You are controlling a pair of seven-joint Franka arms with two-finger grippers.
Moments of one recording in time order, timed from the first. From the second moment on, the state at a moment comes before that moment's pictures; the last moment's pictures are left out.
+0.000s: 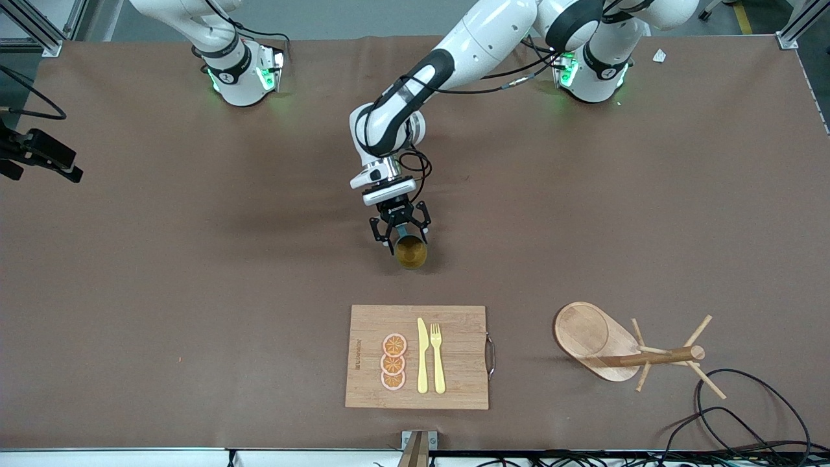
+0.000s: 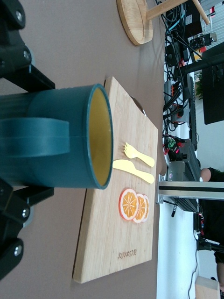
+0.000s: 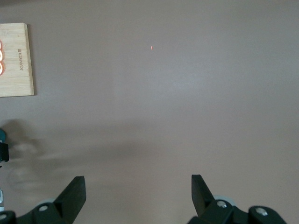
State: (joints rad) left arm -1.00 0.99 -0.13 -1.38 1.44 1.93 -2.23; right arm 0.09 0.00 -0.14 -1.52 0.00 1.56 0.00
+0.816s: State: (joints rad) left arm -1.15 0.96 -0.17 -1.36 1.24 1.72 -2.26; right arm 0.24 0.19 -0.12 -1.53 0.10 1.62 -0.03
